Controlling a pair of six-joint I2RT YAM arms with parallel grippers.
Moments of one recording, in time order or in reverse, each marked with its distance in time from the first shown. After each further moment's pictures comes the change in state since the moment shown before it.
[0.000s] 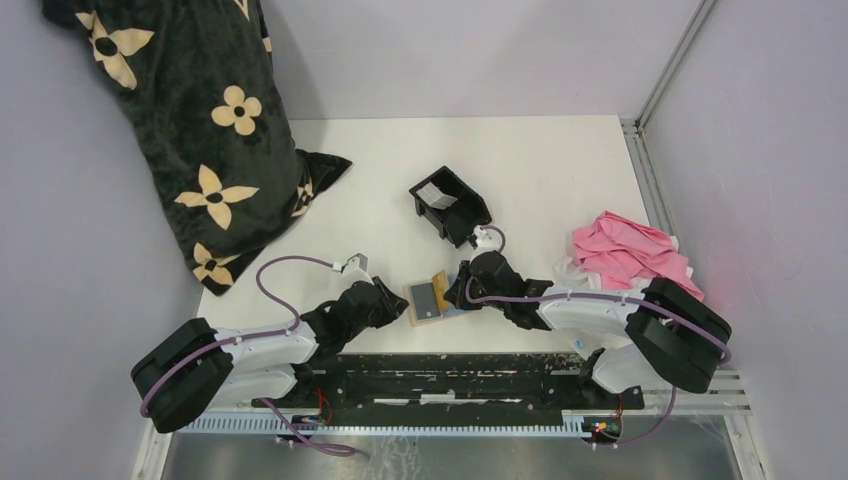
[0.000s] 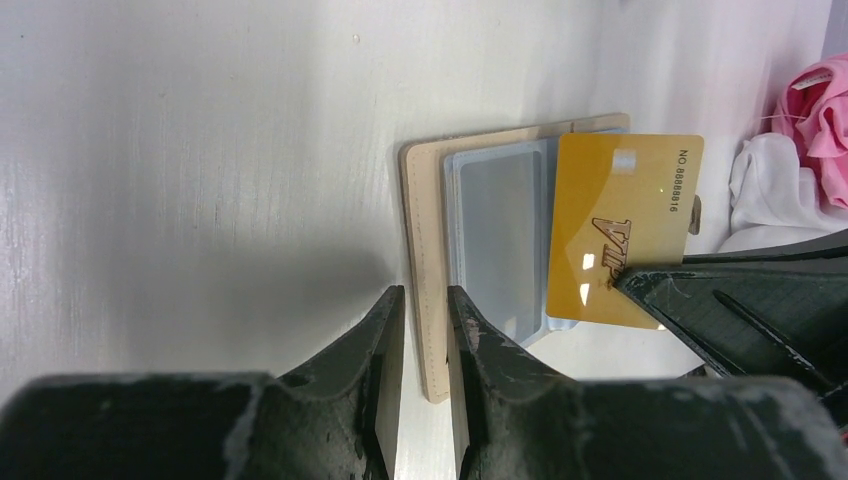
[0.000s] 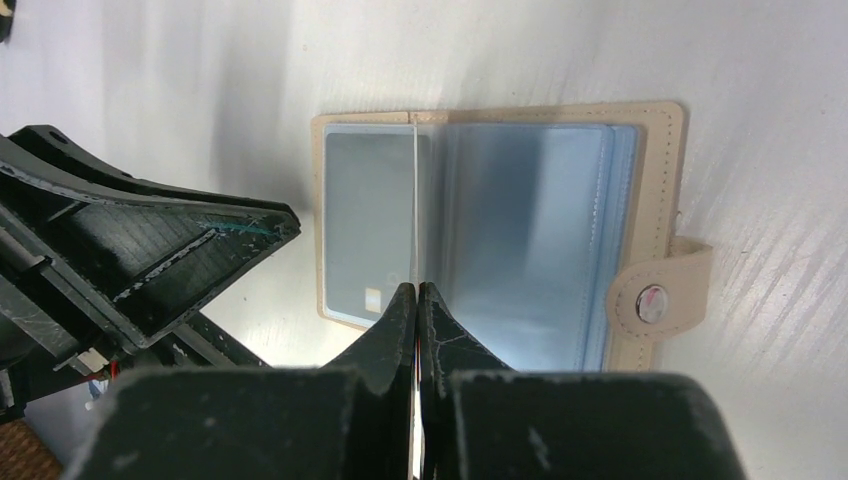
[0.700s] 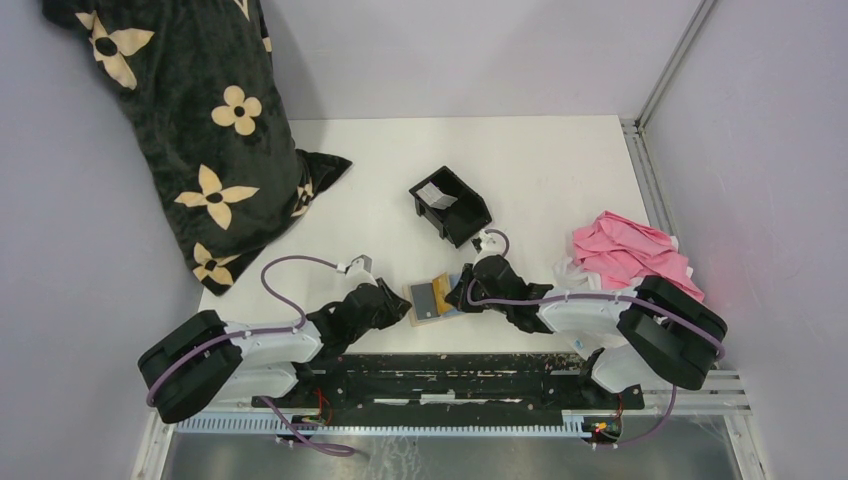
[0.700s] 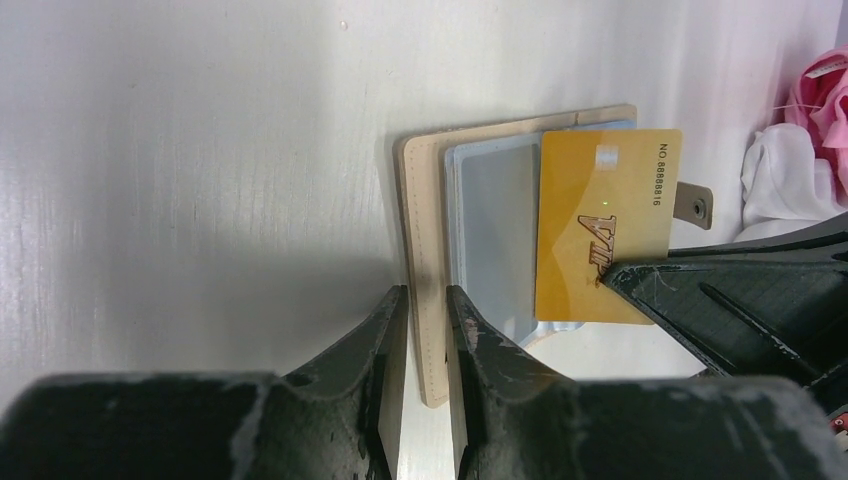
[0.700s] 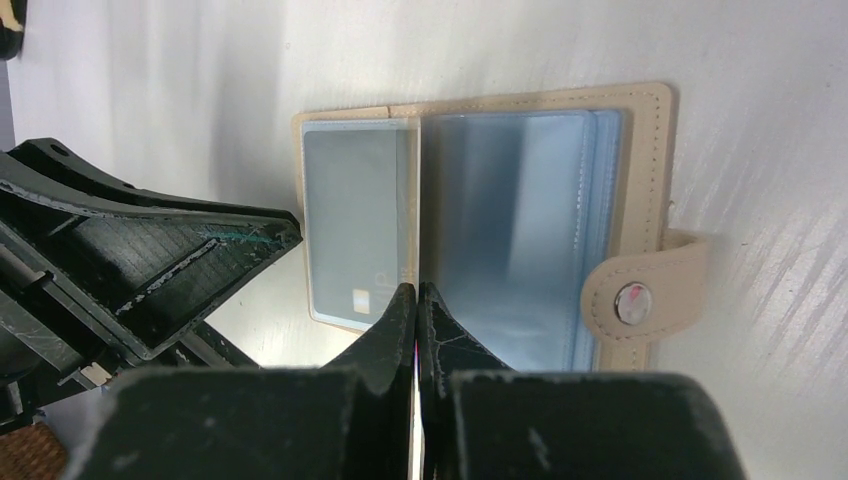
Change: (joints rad) left arm -0.032 0.053 0.000 0.041 -0.025 -0.001; right arm -0.007 0.034 -0.053 0.091 -0.017 0.039
